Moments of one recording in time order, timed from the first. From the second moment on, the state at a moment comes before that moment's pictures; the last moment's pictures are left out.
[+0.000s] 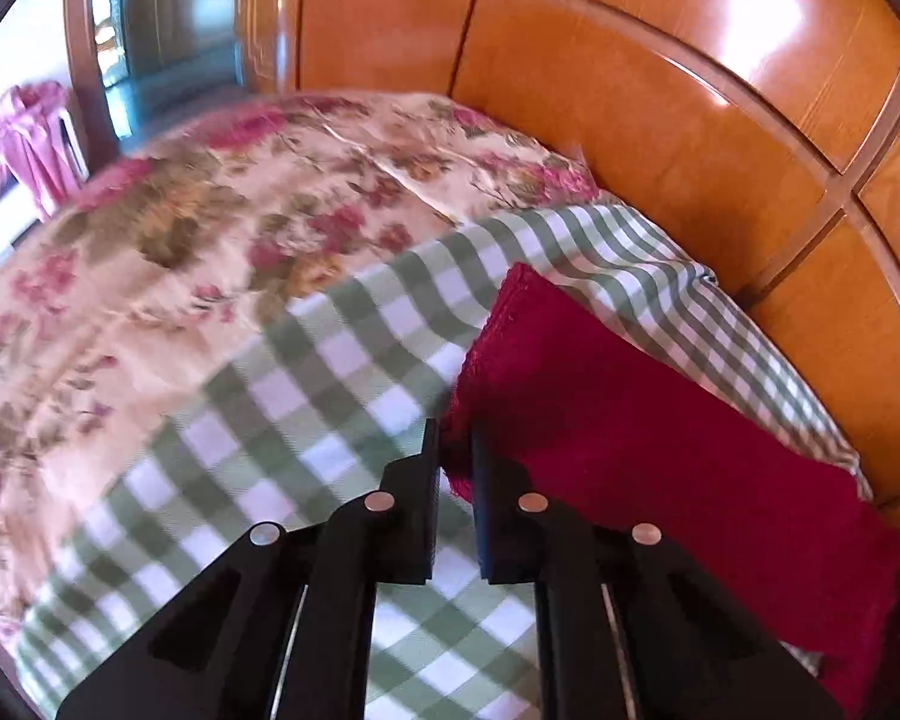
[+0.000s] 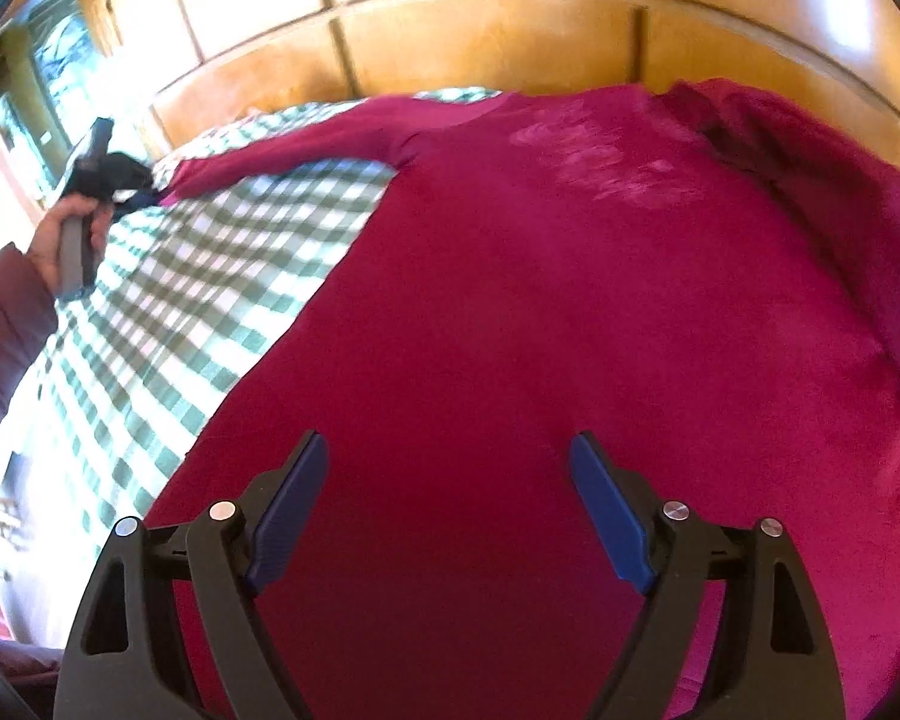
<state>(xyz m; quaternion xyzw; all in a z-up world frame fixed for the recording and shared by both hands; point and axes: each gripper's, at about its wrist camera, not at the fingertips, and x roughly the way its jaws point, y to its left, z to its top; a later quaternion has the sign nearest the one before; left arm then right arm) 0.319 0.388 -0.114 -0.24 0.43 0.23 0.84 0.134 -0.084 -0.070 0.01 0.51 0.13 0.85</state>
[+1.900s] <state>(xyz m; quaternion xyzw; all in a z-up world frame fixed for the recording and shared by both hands) 0.114 0.072 -0.090 -0.05 0.47 -0.05 0.88 0.128 -0.540 -0.059 0.26 0.45 -0.22 0.83</state>
